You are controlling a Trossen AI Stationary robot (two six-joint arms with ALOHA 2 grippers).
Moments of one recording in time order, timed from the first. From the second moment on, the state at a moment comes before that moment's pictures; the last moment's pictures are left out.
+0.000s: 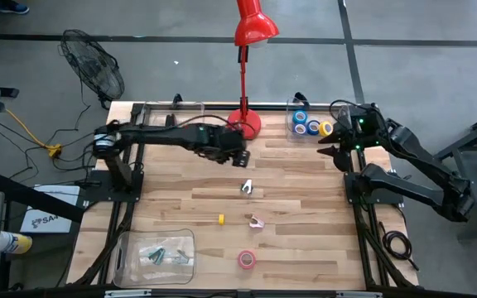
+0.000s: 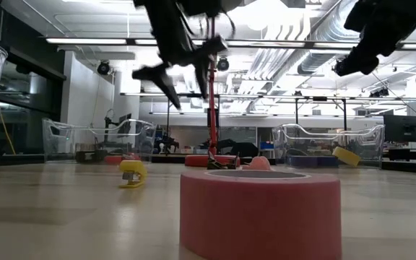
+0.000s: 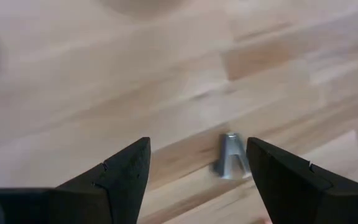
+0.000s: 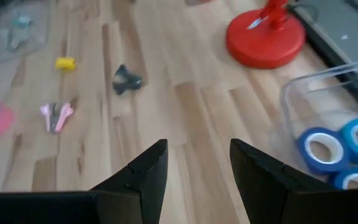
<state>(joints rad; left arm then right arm) 0.12 1.75 1.51 -0.89 -0.15 -1.12 -0.77 0.66 0.74 -0.84 -0.48 -0.24</state>
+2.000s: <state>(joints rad) 0.12 0.92 1.12 -1.26 -0.28 -1.02 -0.09 2.00 1.34 -0.57 -0.17 -1.11</state>
